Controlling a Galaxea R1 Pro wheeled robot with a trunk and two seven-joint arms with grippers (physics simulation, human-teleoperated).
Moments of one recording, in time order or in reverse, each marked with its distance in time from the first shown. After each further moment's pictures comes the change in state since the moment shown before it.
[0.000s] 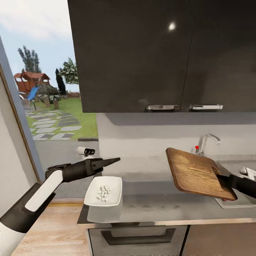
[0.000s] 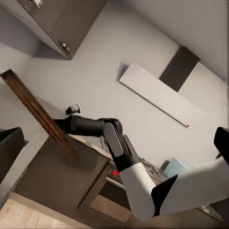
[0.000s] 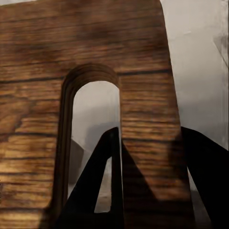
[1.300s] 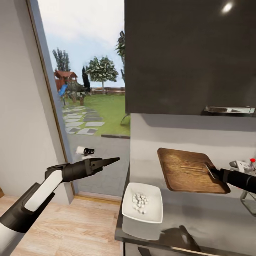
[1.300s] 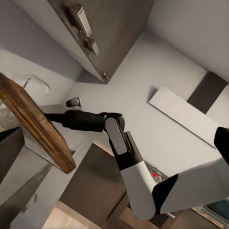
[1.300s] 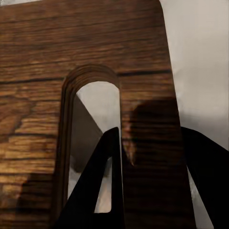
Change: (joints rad) left arm 0.000 0.003 0.004 0.000 0.000 -0.002 -0.001; right arm -0.022 -0.011 0.130 -0.086 -0.063 0.008 -0.132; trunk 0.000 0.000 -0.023
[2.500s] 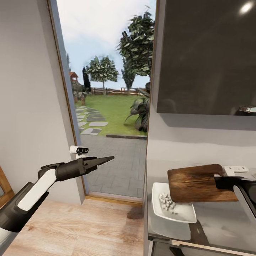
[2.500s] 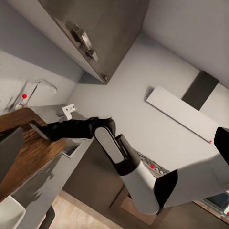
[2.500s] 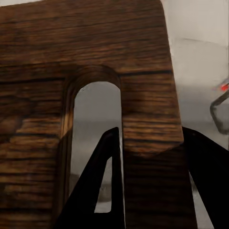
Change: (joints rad) left arm 0.000 0.050 0.021 0.000 0.001 -0.002 -0.047; right arm 0.015 -0.041 0.361 -0.004 0.031 0.001 -0.792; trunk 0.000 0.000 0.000
